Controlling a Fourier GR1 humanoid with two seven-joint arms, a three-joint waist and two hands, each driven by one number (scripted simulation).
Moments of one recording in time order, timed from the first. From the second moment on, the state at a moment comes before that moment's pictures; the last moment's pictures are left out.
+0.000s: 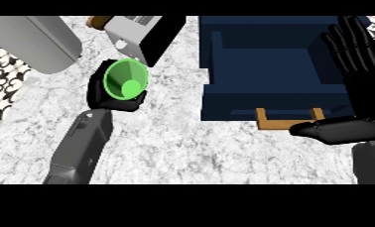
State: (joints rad) left arm -0.64 0.10 0.29 -0.50 0.06 -0.14 -1.00; right arm -0.25 -0.22 -0.15 -1.86 -0.13 0.19 0.12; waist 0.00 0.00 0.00
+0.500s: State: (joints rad) left arm -0.83 0.02 0.15 -0.76 0.09 -0.03 -0.67; right arm -0.24 -0.22 -0.16 -1.84 -0.12 0.19 0.09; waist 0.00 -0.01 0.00
